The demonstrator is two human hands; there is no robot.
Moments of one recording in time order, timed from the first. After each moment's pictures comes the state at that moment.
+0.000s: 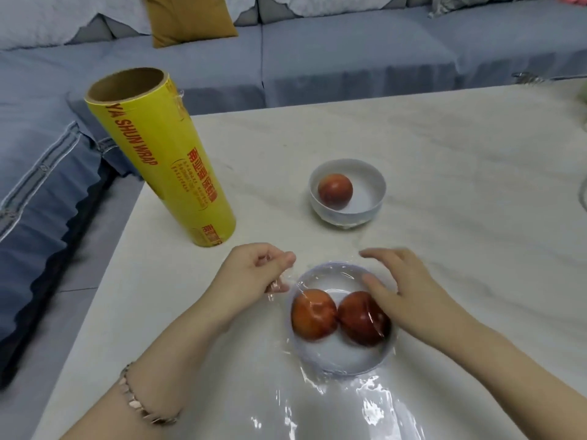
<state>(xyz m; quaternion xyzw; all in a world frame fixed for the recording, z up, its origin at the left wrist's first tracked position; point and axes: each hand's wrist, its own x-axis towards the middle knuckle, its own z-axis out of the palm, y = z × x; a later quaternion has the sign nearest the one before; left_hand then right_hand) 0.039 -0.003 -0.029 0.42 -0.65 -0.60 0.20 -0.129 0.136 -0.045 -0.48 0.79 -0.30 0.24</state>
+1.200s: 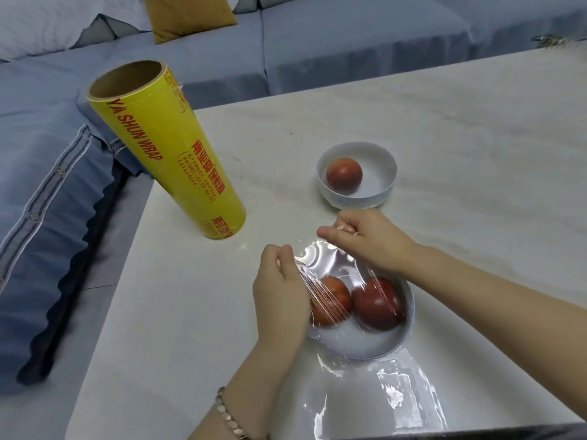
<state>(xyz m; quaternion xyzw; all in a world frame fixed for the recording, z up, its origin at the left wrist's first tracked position) 0.022 0.042 -0.068 0.55 -0.63 -0.43 0.34 -0.134 0.061 -0.060 -0.54 0.69 -0.40 0.27</state>
